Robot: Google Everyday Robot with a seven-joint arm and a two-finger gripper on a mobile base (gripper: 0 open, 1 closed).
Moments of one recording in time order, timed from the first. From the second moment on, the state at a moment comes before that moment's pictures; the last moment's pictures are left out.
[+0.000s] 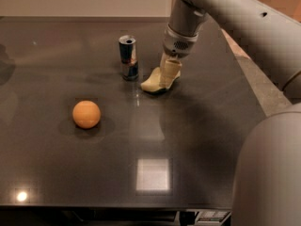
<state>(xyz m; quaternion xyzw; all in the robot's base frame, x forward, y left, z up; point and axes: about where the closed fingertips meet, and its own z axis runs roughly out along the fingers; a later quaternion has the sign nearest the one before) 0.634 -0.050 0.857 -0.69 0.71 0.07 0.11</state>
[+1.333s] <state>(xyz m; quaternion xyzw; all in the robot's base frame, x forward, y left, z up) 0.615 -0.048 0.982 -0.74 0.64 0.06 0.18</state>
